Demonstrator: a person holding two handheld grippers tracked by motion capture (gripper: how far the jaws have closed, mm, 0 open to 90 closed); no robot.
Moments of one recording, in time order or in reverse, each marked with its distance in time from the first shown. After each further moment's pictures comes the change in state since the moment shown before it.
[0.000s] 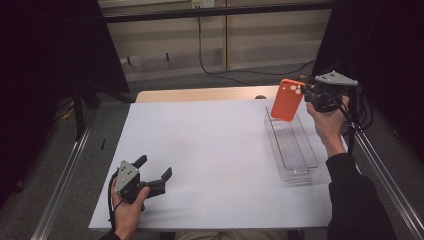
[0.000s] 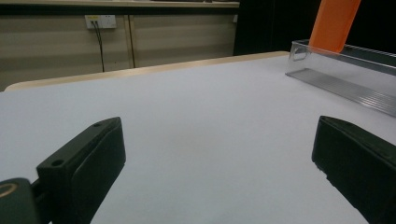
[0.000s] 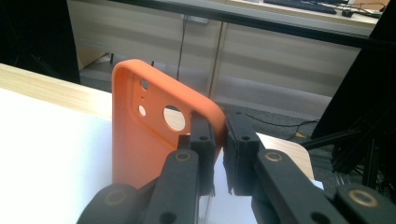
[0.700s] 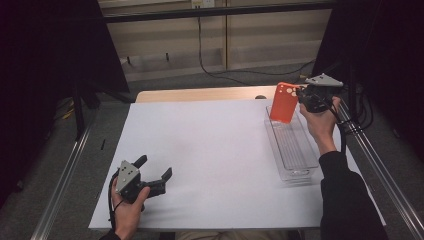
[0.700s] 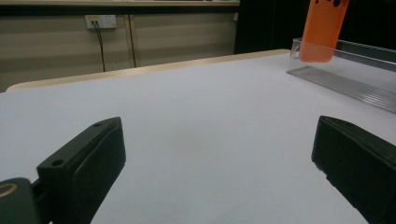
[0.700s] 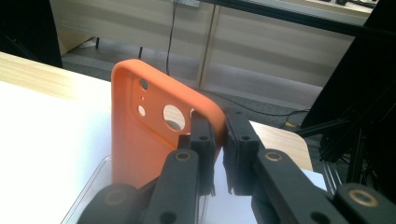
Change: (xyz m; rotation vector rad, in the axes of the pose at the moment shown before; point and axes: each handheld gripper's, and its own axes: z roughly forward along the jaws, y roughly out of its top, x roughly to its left) left arm 0.000 0.000 0.001 0.009 0.001 0.015; right arm 0.006 -0.013 0.028 0.051 -0.044 -0.017
